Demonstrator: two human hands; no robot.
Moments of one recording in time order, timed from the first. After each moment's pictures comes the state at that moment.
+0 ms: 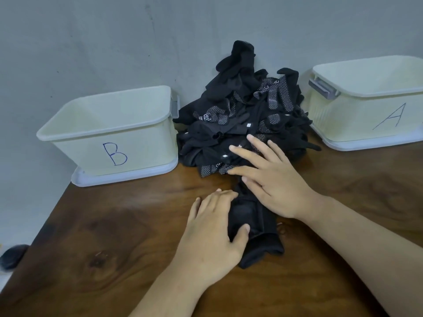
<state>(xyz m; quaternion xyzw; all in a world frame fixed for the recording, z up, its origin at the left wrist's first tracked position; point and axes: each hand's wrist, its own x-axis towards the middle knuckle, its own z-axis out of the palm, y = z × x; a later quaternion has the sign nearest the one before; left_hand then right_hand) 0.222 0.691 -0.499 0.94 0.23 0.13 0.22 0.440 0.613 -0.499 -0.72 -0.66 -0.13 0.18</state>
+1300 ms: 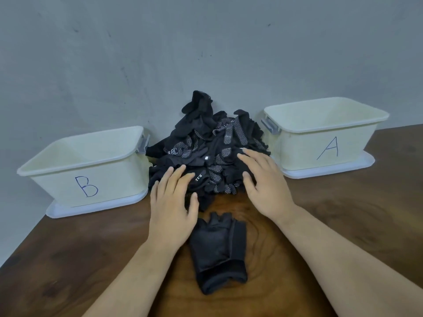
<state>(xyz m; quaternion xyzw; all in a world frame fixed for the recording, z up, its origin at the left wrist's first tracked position) 0.304 0.725 -0.496 0.90 0.26 0.35 0.08 0.521 0.579 -0.498 -0.77 -0.50 -0.19 0.35</state>
